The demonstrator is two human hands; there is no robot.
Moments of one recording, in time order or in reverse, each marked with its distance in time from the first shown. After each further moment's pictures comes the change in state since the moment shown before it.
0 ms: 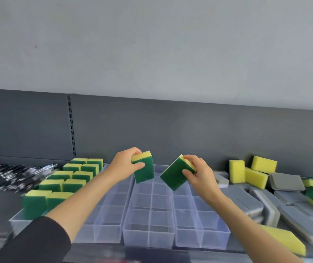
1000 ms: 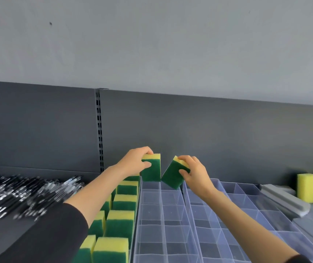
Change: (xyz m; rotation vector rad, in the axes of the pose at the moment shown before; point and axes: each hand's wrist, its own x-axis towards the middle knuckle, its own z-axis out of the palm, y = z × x) left_hand 0.115 -0.166 -0.074 0.056 -0.213 -0.002; right_hand 0.131 -0.052 0.193 -0.088 -0.103 0.079
